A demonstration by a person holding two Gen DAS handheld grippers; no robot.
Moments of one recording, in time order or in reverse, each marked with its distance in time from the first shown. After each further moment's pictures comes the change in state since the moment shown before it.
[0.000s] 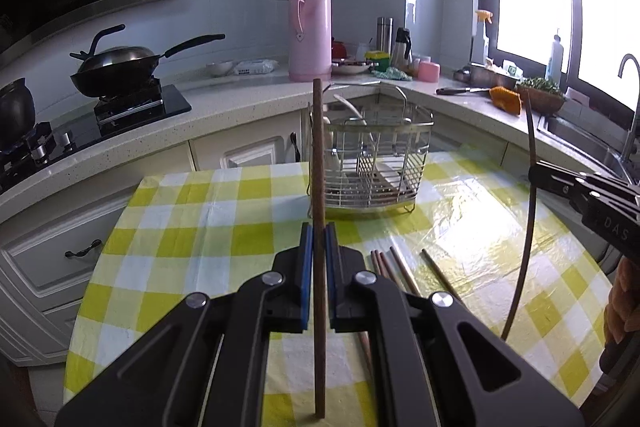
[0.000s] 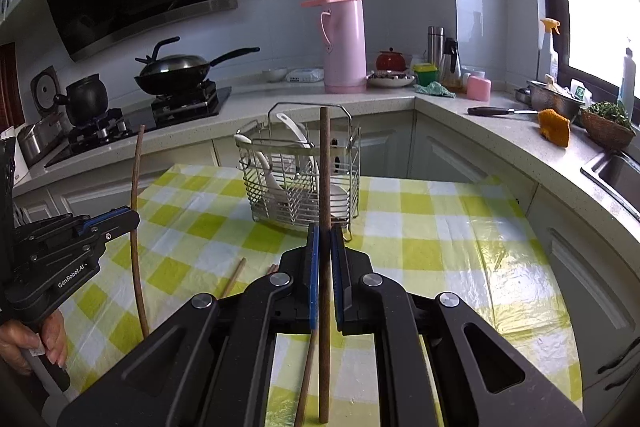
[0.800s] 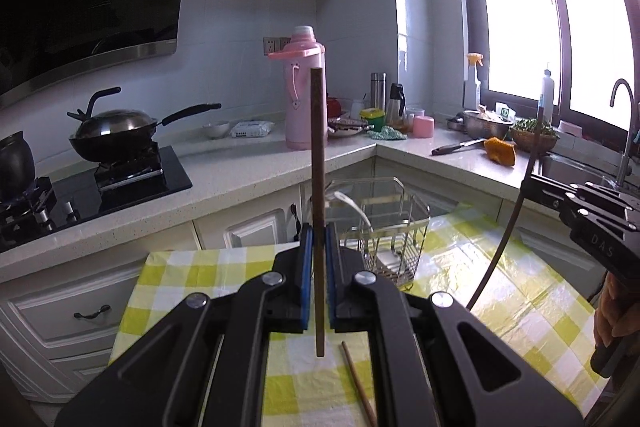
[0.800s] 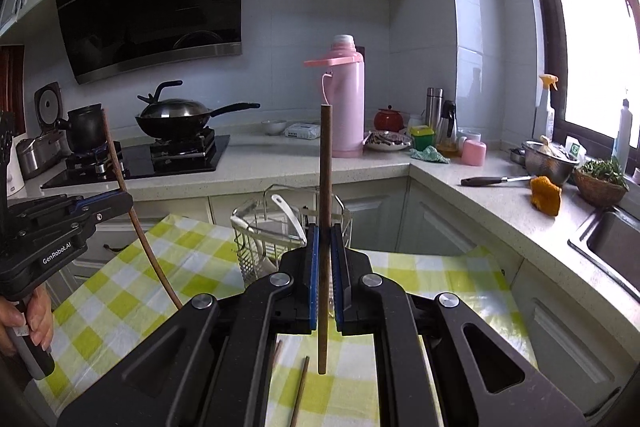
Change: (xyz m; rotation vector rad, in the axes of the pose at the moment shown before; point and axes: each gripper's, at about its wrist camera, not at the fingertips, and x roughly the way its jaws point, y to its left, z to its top) left arm -0.019 0.004 0.090 0.042 -0.160 -0.012; right arm -0.012 -0.002 0.068 -0.064 -0.165 -0.025
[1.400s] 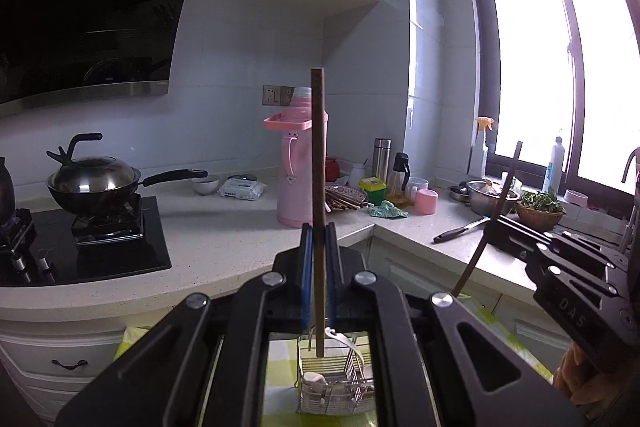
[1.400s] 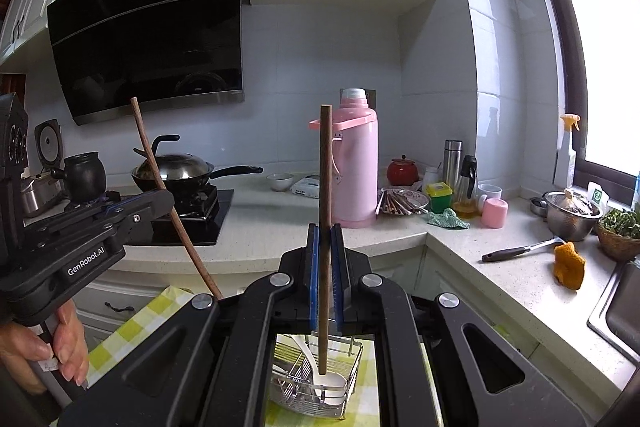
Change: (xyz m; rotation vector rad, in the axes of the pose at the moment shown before) left arm 0.066 0.002 0.126 -0.083 -0.132 -0.021; right arm 0.065 -0.007 0.110 0.012 -0.103 0.043
